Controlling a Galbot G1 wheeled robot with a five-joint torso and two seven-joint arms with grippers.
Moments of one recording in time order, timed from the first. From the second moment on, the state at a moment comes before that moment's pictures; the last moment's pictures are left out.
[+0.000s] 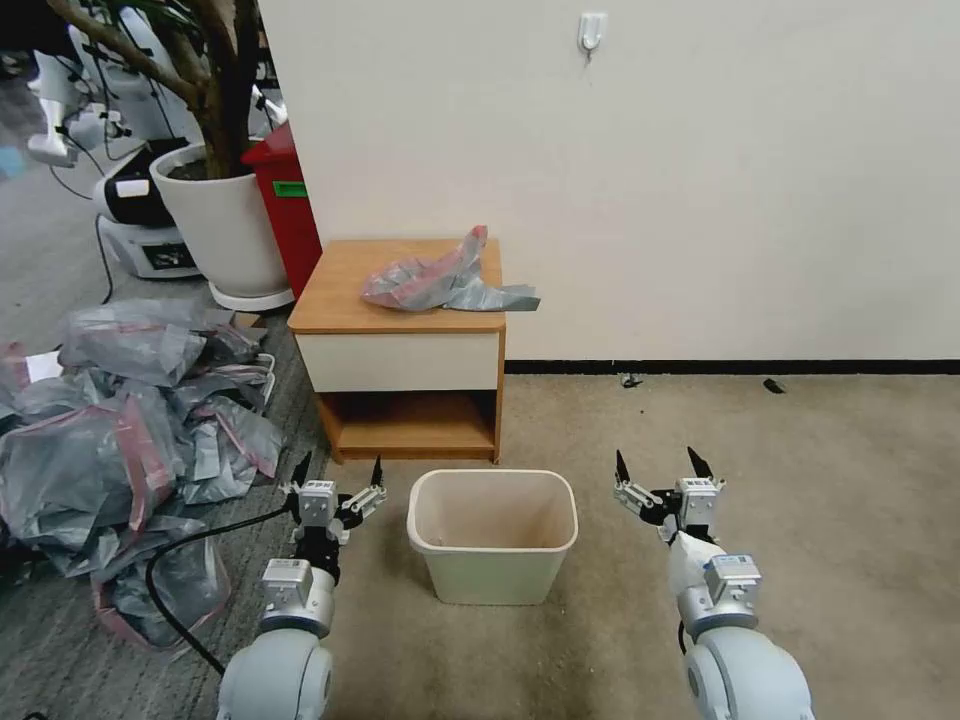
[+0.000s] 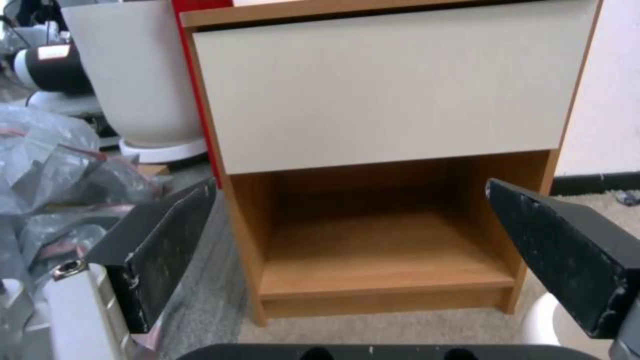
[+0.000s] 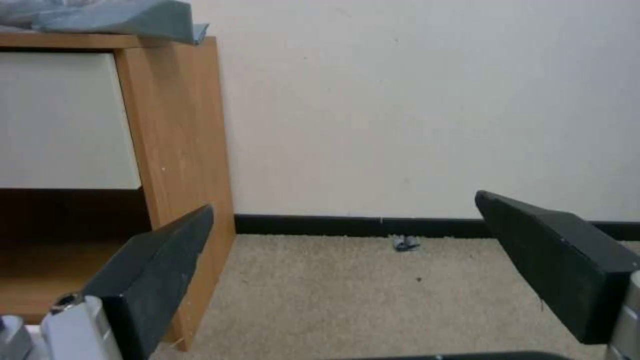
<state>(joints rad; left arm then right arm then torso) 1.55 -1.50 -0.55 -2.00 0.00 0.00 0.00 -1.55 1.50 0.55 2.00 0.00 0.00 0.00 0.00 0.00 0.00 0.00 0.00</state>
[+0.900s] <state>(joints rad) 1.55 -1.50 -0.55 -2.00 0.00 0.00 0.00 -1.55 1.50 0.55 2.00 0.00 0.00 0.00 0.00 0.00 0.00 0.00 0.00</state>
